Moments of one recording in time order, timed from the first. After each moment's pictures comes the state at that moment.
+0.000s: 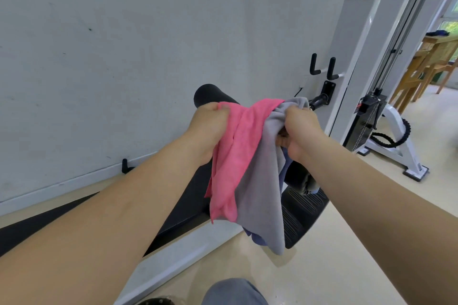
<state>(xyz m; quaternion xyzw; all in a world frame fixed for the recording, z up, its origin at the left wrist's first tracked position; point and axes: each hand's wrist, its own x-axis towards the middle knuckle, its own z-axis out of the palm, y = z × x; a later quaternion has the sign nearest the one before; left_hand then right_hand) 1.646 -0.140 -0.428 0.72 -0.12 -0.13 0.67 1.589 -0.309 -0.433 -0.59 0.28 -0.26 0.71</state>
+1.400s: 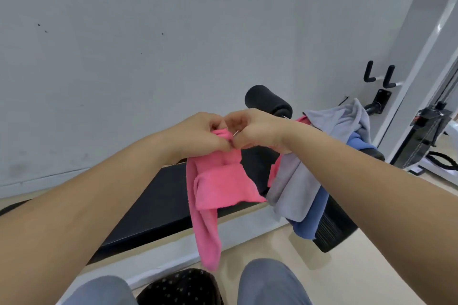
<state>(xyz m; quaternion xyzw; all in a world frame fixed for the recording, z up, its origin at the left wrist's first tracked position) 1.604 0.042 -0.407 0.87 -0.24 -0.10 0.41 1.596 -0.142 -0.407 -0.86 -0.11 0.12 0.48</state>
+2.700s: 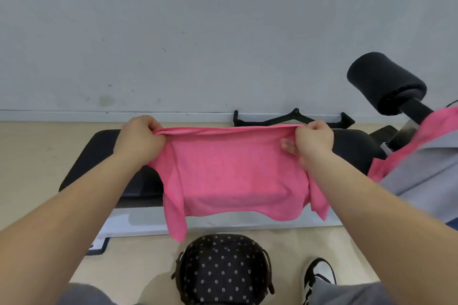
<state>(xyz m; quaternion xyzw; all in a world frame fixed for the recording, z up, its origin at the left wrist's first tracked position) 1.651 0.312 -0.583 0.91 0.15 0.13 0.35 1.687 -0.025 -0.575 -0.69 0.26 -0.12 0.66</state>
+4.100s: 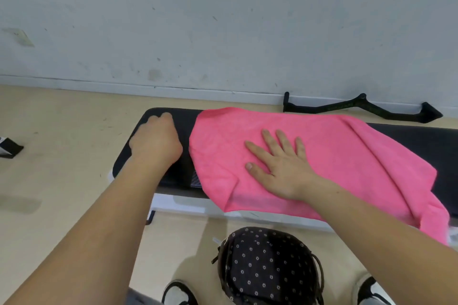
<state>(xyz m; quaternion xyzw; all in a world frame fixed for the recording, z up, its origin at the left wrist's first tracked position) 1.647 0.377 -0.616 0.96 0.26 0.01 0.08 1.691 0.109 -0.674 -0.95 -0.27 0.12 0.05</state>
